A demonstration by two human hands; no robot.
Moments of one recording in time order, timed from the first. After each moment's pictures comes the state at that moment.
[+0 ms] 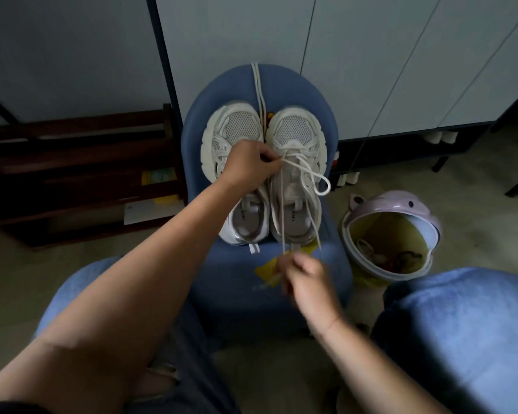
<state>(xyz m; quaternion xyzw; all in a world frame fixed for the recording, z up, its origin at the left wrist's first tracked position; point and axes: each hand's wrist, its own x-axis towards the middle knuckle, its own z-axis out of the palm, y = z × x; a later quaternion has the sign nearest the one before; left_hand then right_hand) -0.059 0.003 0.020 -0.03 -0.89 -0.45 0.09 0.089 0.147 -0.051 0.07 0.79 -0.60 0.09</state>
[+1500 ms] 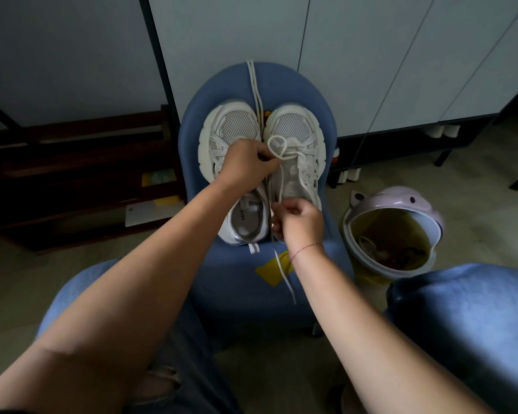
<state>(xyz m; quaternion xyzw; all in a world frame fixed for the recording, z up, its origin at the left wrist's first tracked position) -0.059 0.004 0.020 -0.04 -0.90 -0.42 0.10 0.004 0.117 -0.034 0.17 0.70 -0.70 0.01</state>
